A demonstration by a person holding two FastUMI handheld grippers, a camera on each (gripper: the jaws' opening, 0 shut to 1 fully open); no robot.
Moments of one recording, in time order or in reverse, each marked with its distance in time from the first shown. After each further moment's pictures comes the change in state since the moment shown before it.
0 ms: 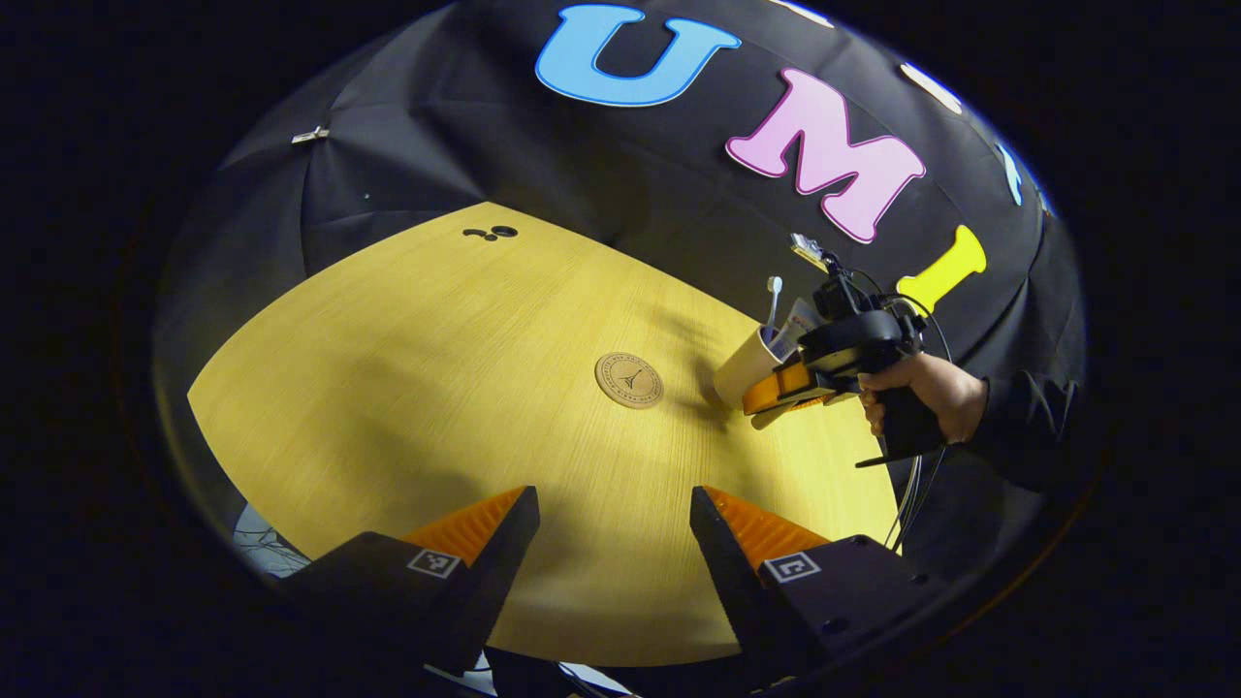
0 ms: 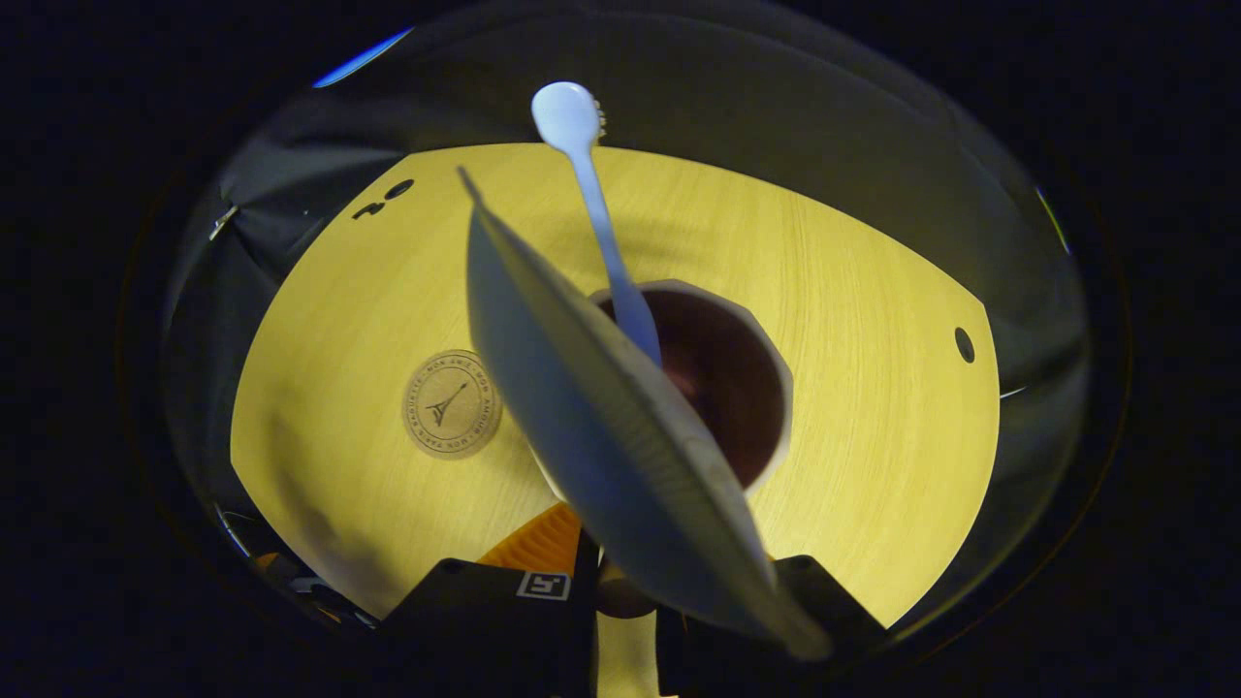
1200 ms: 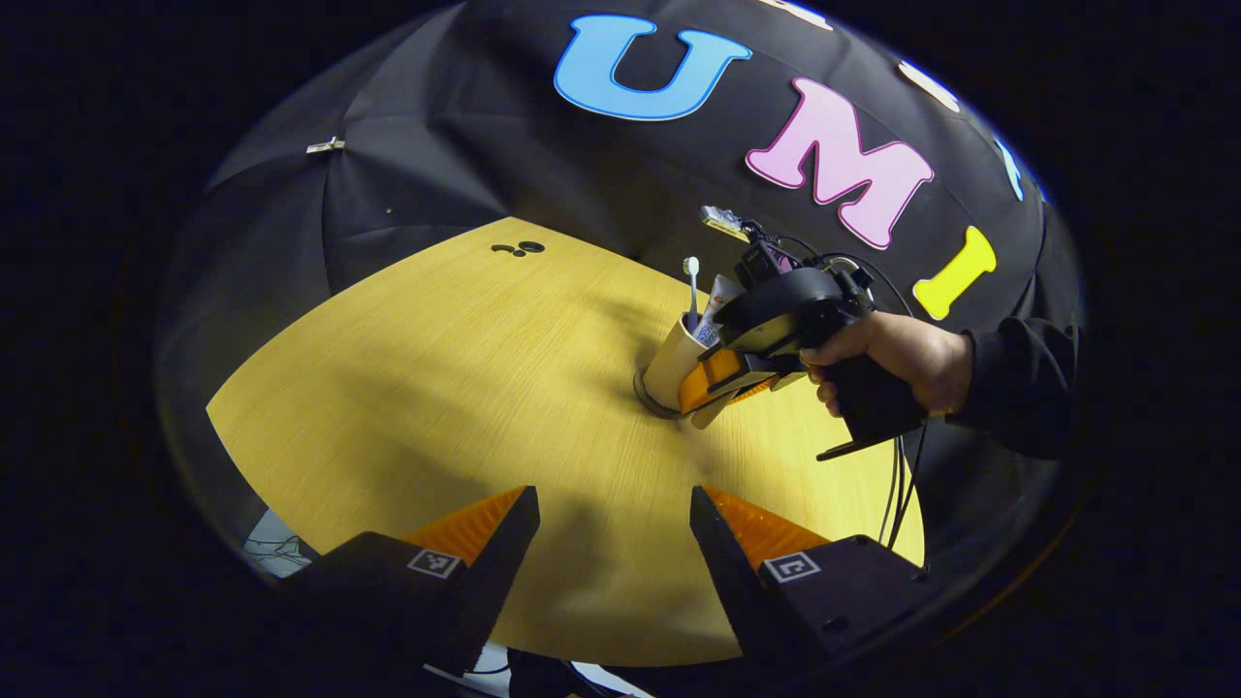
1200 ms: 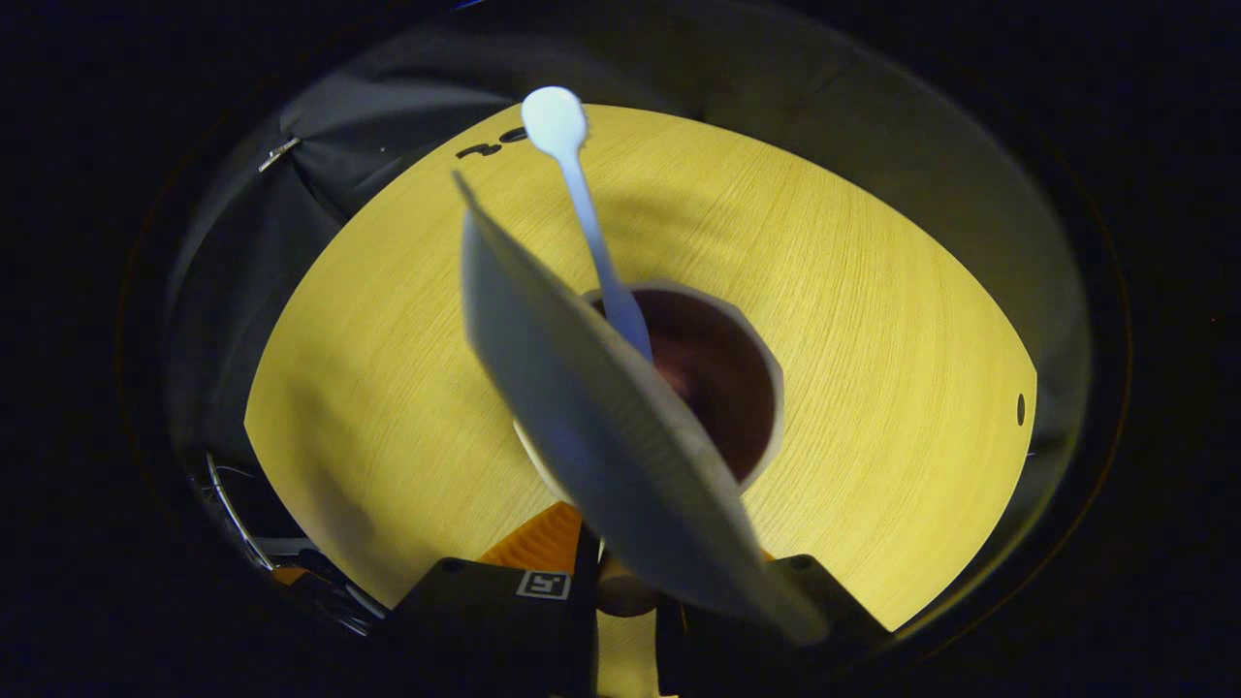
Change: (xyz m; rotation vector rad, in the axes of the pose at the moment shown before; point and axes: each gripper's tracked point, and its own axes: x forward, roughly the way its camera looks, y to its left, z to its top) left arm -0.008 0.033 0.012 0.021 -0.041 0.054; right arm 0.022 0.126 0.001 -0.173 0.068 0.091
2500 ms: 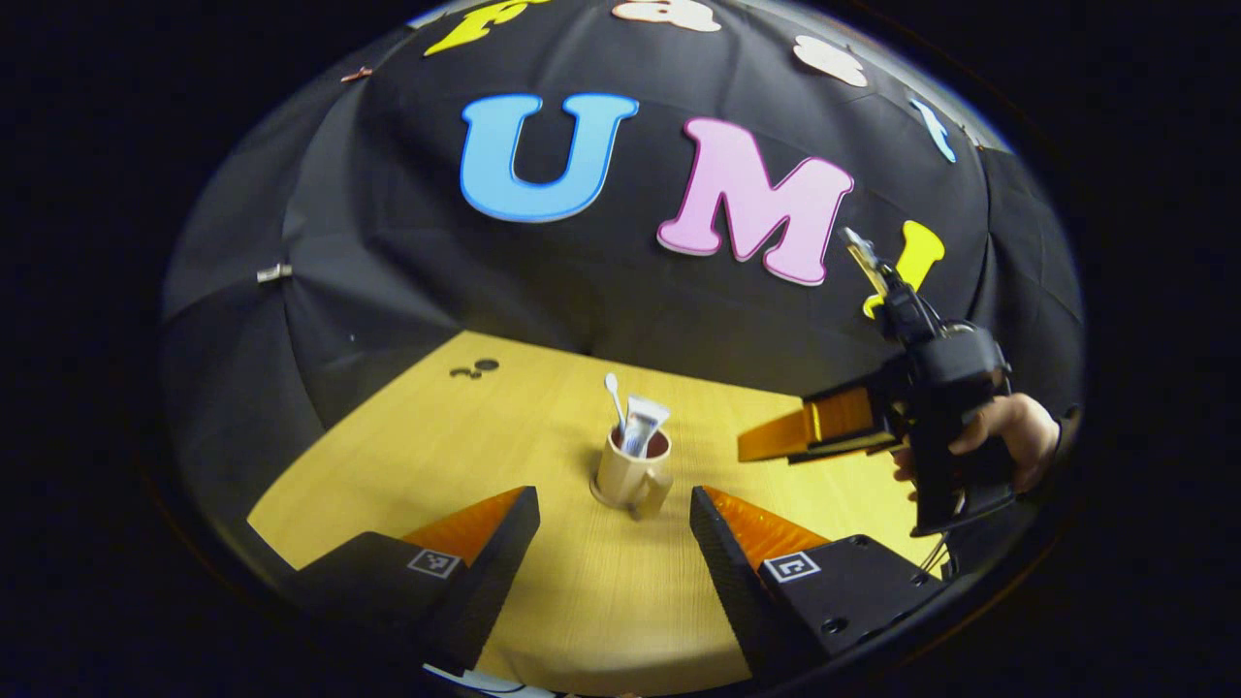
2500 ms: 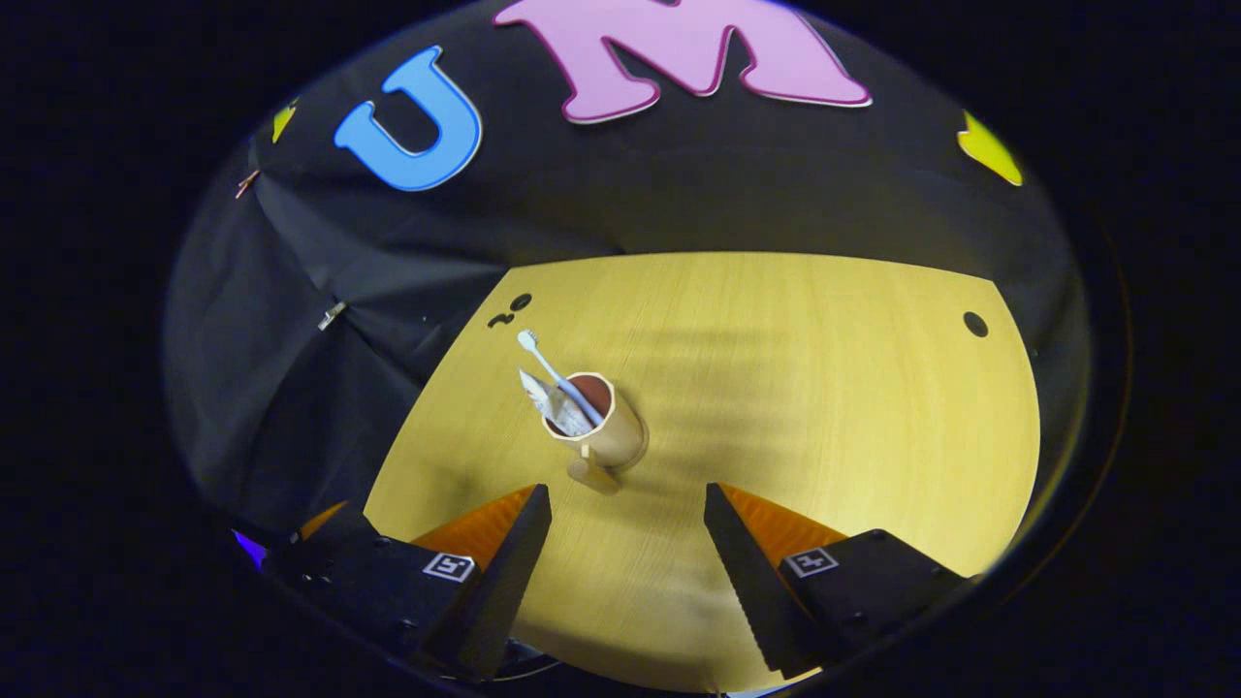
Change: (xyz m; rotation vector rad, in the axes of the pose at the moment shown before) left arm -0.036 -0.087 0.108 0.244 -0.297 -0.014; right arm -0.193 -0.075 -0.030 0.344 -0.444 0.156
